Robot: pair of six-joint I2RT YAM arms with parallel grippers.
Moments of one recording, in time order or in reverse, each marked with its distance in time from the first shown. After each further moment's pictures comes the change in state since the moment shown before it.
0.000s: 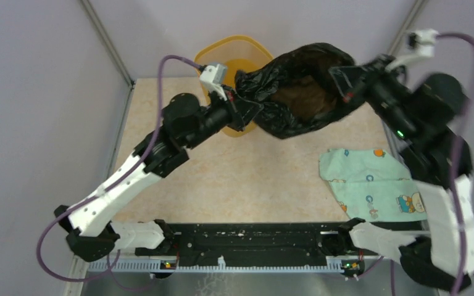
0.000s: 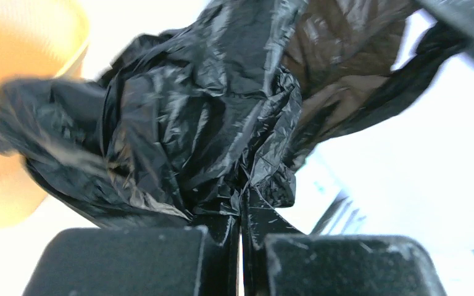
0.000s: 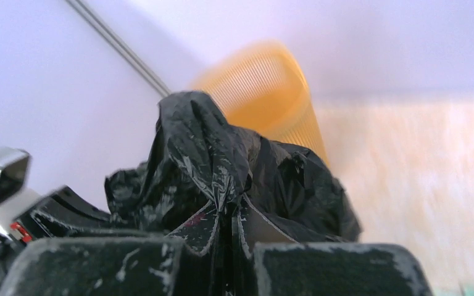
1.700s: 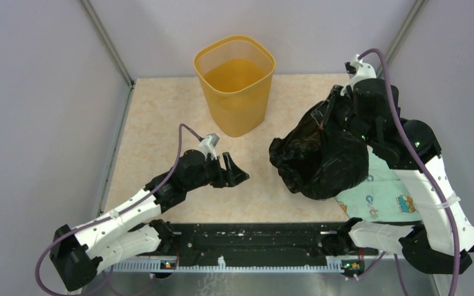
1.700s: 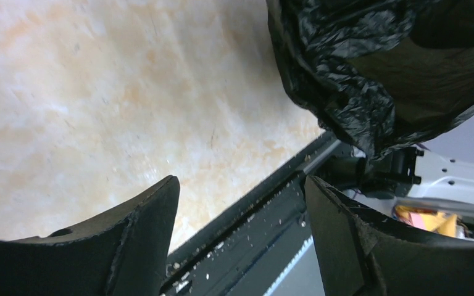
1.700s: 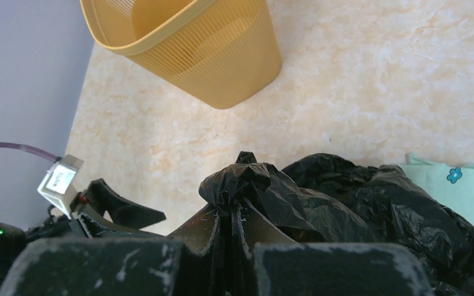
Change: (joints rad) left arm 0.027 -0.359 -0.806 0.108 0.128 -0.284; right arm 0.166 -0.022 -0.079 -0.331 0.195 0.037
